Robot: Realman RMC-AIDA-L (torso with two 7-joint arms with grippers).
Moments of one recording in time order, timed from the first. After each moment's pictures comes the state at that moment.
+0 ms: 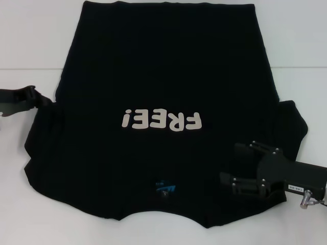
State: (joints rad) left arm -0.71 -1.92 0.55 0.63 2.45 1.08 -2.52; right arm 0.51 2.09 -0.55 -0.41 -2.03 -1.43 0.97
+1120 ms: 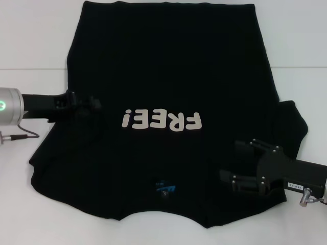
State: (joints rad) left arm -0.71 -1.98 0.57 0.61 2.29 1.24 -2.44; right arm 0.52 2.09 -0.55 -0.41 -2.02 -1.42 0.97
